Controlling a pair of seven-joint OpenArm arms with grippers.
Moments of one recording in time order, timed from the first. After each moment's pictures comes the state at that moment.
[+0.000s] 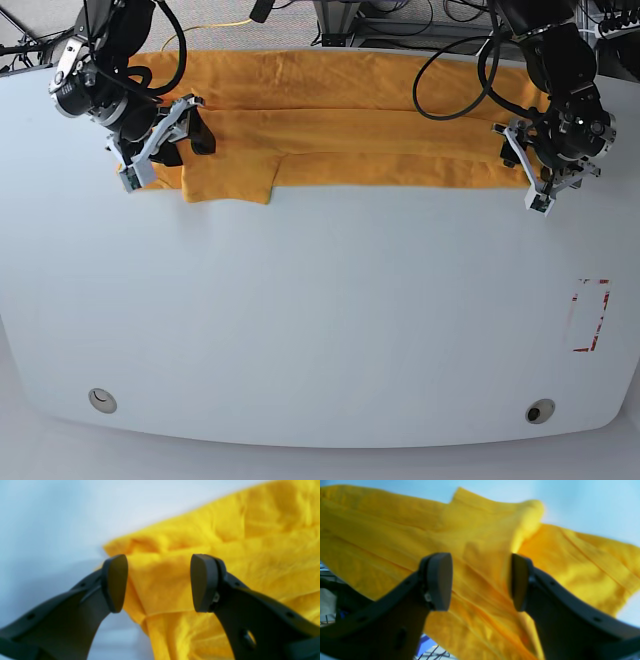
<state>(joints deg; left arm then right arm) 7.3 -7.4 -27.3 102.5 -4.2 -42.0 68.8 -16.3 5.8 32.0 111.0 46.0 40.4 -75.9</state>
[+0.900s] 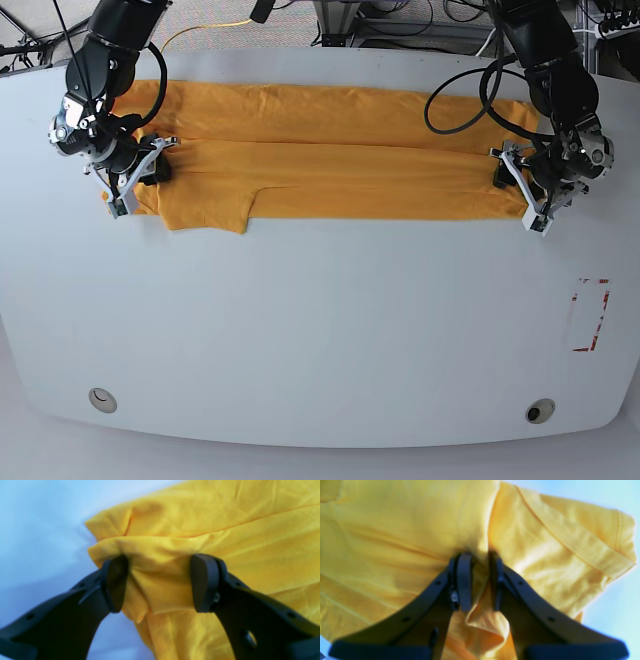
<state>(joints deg) -0.2 -9.3 -27.6 86.9 -5.4 -42.4 61.1 -4.7 12.5 30.4 85.1 19.5 41.9 -59.0</state>
